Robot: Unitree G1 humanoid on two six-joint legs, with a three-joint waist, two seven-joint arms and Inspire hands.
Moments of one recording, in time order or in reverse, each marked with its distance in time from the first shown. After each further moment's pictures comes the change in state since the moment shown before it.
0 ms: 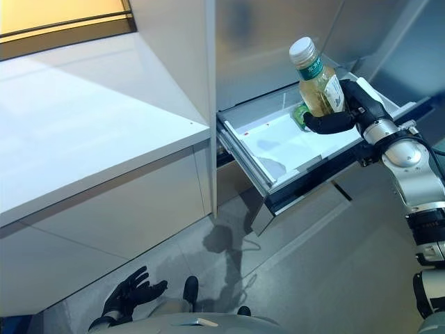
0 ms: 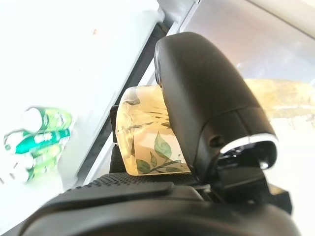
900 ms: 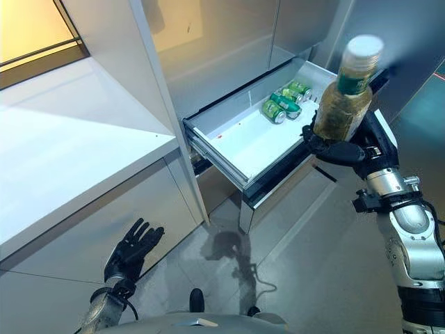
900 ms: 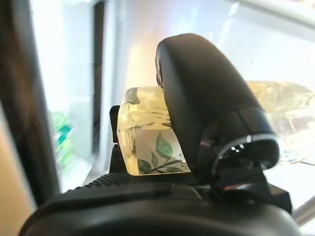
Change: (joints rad) left arm -0.031 -0.083 0.096 -0.287 -0.313 -0.079 -0.056; right arm 0.625 0.277 -0.469 -0.516 0.102 -0.104 -0.043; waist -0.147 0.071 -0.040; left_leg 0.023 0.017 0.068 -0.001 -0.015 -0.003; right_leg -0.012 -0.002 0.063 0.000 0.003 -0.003
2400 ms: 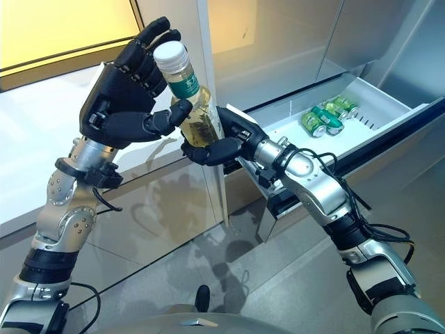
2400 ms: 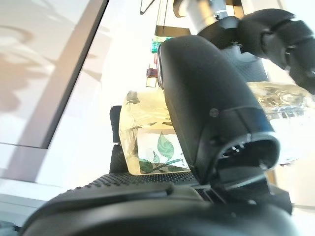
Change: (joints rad) left arm -0.447 0.329 -0.068 -0.894 -0.185 0.052 -0.242; right arm -0.597 0.089 0.636 0.015 0.161 0.249 0.130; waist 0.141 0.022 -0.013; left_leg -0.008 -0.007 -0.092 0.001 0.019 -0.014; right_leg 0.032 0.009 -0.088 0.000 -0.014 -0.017
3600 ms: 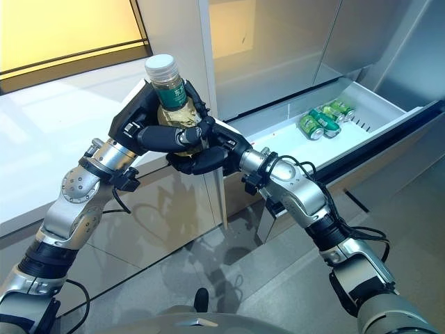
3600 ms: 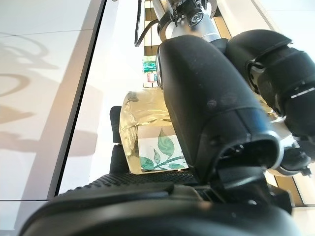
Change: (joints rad) left arm -0.078 0.125 -0.179 0.035 0.268 0.026 0.090; right arm -0.003 0.142 0.076 0.145 0.050 0.008 0.055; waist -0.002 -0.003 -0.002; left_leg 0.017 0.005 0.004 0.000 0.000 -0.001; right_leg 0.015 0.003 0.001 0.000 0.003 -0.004
